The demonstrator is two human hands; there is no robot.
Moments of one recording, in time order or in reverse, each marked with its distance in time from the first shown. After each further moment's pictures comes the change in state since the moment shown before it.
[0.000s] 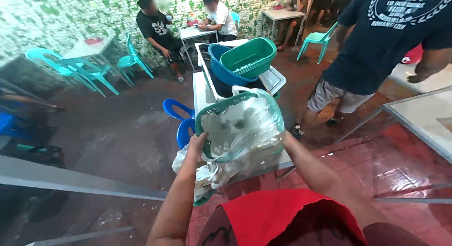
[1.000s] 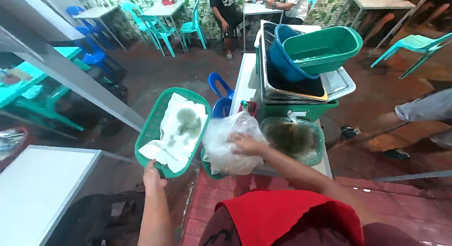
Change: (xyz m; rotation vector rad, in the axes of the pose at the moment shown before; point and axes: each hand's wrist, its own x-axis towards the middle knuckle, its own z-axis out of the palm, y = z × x) left_hand -0.153 -0.125 -0.179 -0.503 0.971 -0.214; right_hand 0.038 0.049 0.230 -1.179 -0.984 -0.461
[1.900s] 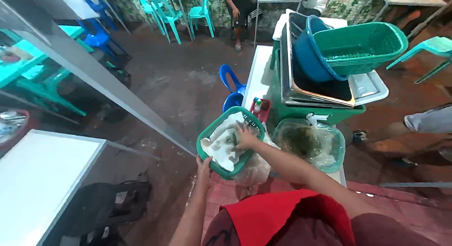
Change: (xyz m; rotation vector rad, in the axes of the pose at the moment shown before) left_hand -0.014 -0.076 0.064 -0.010 -0.446 -0.131; right_hand 0.100 -0.028 0.018 0.042 -0.010 0.414
